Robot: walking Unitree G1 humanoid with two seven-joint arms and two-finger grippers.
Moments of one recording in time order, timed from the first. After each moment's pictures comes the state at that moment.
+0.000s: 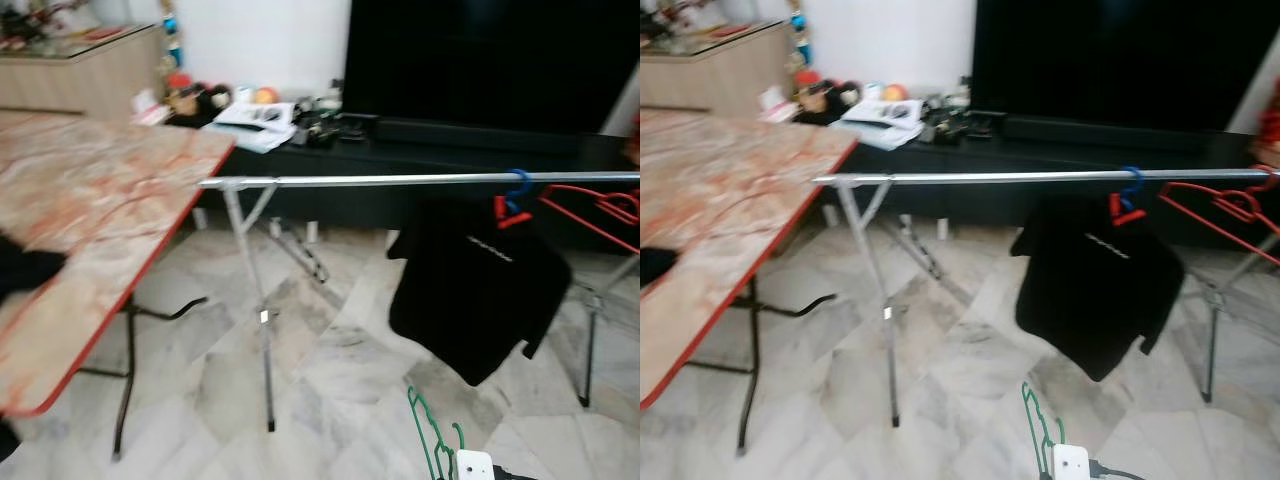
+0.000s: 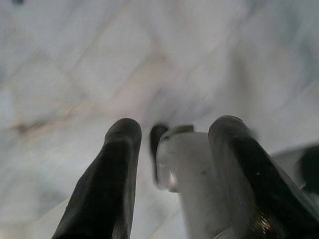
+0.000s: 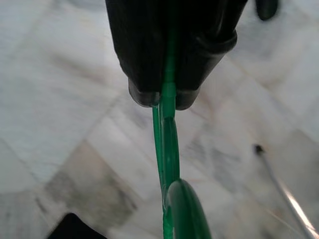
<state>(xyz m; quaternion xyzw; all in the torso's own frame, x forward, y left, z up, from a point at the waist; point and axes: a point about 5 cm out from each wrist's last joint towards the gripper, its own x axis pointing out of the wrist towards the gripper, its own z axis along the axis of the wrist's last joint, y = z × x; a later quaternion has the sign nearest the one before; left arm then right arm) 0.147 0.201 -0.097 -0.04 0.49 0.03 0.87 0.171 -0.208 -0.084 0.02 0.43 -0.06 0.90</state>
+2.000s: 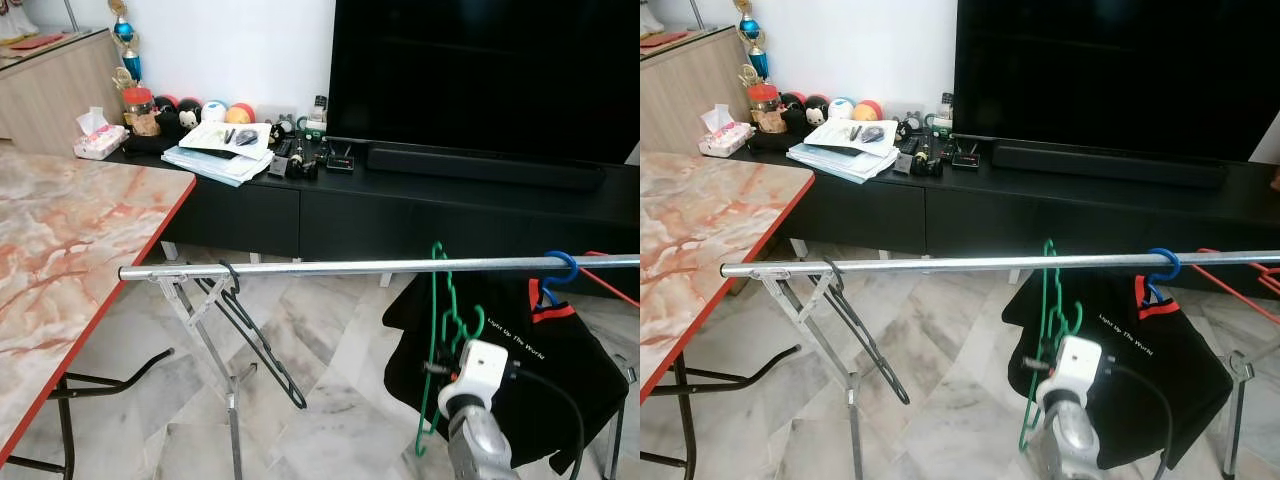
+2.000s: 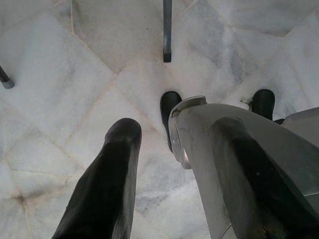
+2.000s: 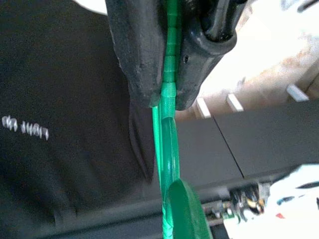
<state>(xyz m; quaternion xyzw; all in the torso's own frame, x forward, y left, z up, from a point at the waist) 0.138 0.214 -0.097 -0.02 0.50 0.03 0.87 0.310 -0.182 0.030 0.11 0.09 -0.07 0.99</state>
